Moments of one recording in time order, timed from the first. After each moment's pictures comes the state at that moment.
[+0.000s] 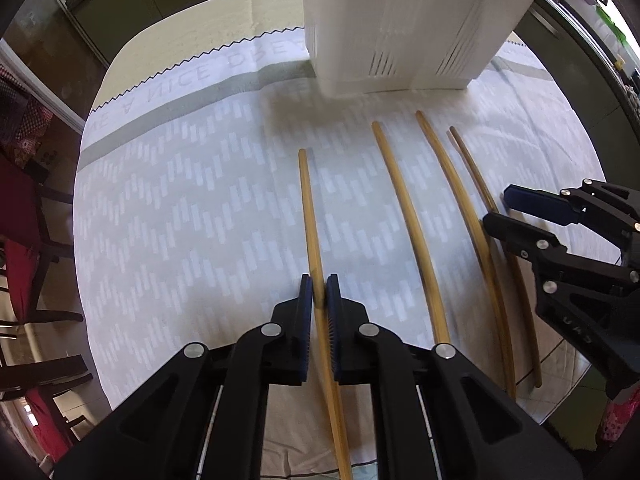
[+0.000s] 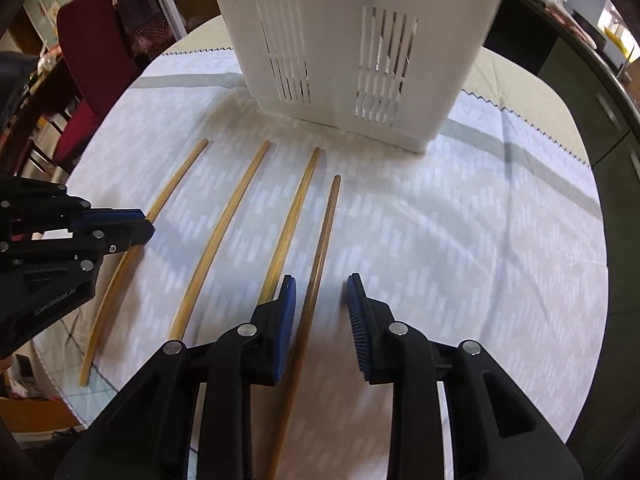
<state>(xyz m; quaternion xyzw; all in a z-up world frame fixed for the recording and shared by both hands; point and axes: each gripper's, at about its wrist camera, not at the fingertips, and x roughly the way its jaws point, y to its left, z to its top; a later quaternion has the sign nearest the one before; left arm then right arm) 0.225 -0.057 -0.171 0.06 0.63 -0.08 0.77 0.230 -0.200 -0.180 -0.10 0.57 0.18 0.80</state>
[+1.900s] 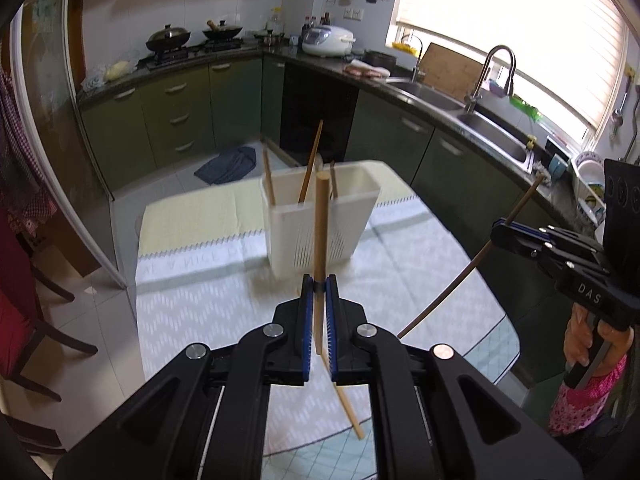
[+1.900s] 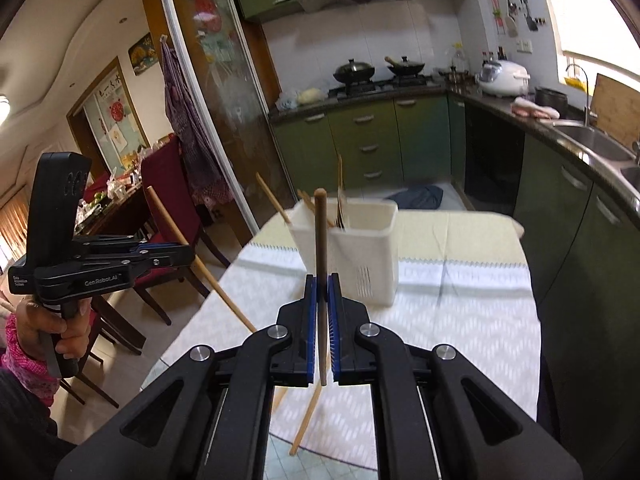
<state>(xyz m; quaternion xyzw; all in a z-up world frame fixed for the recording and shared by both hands) 0.161 -0.039 0.044 0.01 0.41 -0.17 0.90 0.133 -0.301 0.040 0.05 0.32 0.26 0.91</state>
